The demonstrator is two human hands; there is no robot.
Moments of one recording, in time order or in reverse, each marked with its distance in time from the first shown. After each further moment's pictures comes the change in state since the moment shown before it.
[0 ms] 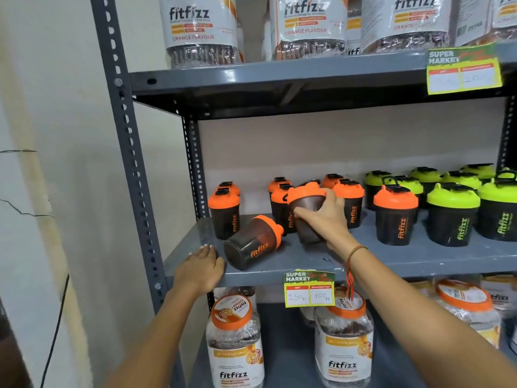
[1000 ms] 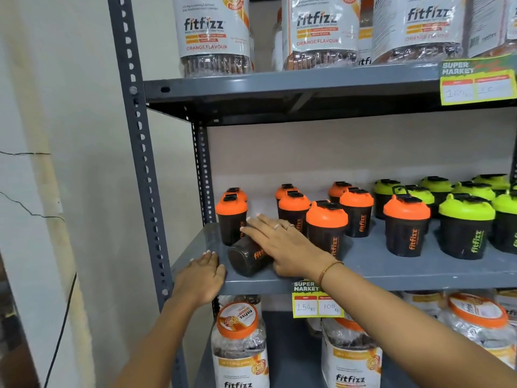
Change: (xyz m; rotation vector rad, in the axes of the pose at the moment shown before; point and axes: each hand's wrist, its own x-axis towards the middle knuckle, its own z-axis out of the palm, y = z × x) left_hand -0.005 -0.014 -0.002 0.031 0.015 0.001; right_hand -0.037 -0.026 0.053 -0.882 -0.434 -1.066
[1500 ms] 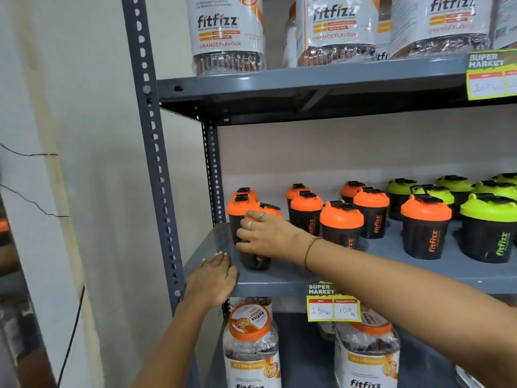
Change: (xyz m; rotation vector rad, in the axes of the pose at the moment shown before) left_hand 0.000 0.000 -0.001 -0.015 0.016 0.015; right_hand 0.059 -0.015 -0.012 -0.600 0.019 -0.447
